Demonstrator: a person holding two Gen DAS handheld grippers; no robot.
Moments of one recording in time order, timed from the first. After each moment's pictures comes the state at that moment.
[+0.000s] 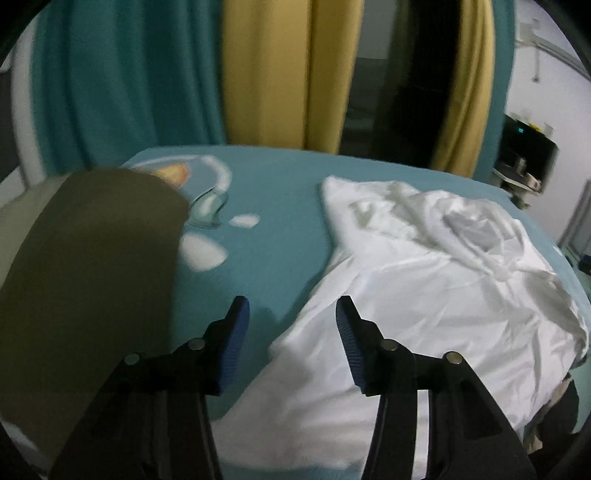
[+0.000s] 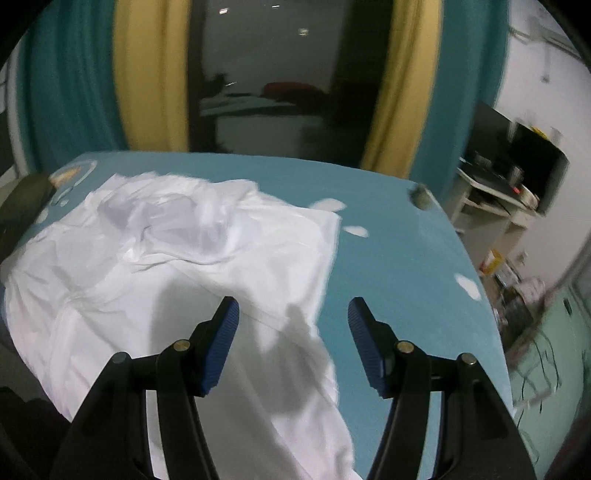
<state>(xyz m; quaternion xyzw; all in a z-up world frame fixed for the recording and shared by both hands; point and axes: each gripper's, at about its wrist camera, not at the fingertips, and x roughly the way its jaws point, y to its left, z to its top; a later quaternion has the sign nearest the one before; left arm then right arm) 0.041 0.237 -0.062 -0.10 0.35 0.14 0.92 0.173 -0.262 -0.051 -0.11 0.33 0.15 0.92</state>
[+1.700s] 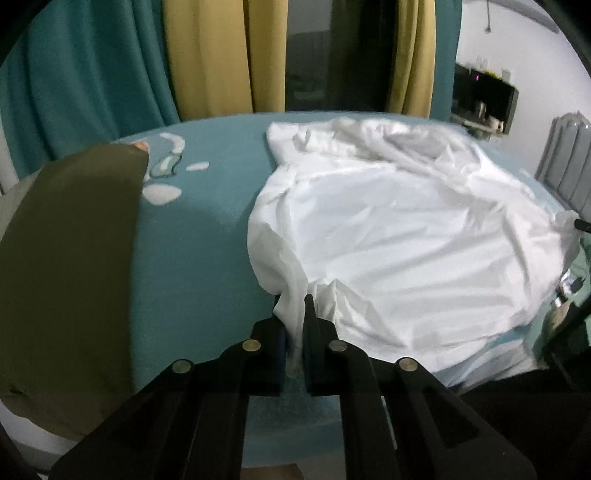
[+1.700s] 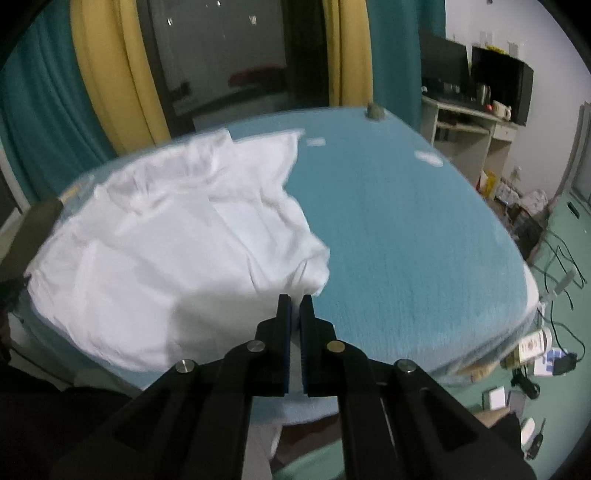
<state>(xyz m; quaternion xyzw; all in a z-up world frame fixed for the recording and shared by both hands) -0.003 0.183 -0.096 -0.03 0.38 0.05 0.92 0.088 -0.331 -0.083 -0.01 0.37 0.15 0.91</state>
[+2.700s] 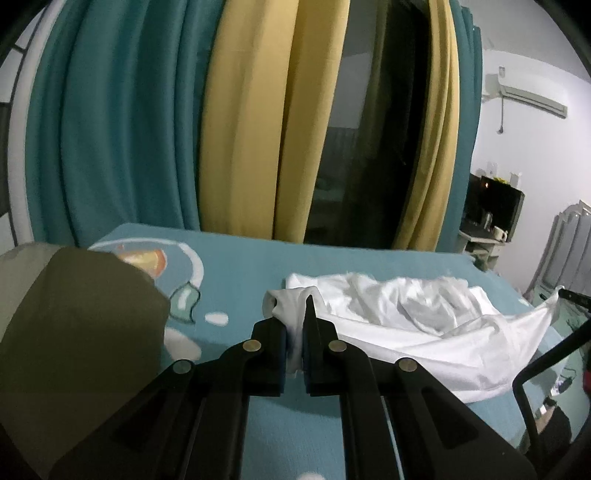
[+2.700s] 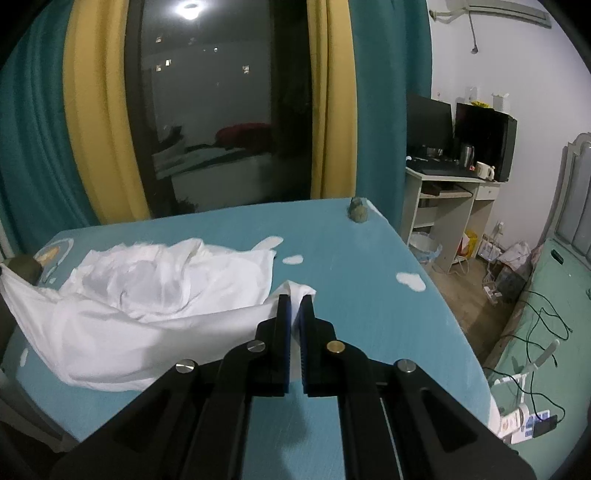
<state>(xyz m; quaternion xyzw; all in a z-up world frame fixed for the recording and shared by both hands) 0.049 0.226 0.003 -0.09 0.19 0.08 0.97 0.179 -0.326 -0.013 -0.02 0.27 0.12 0.95</state>
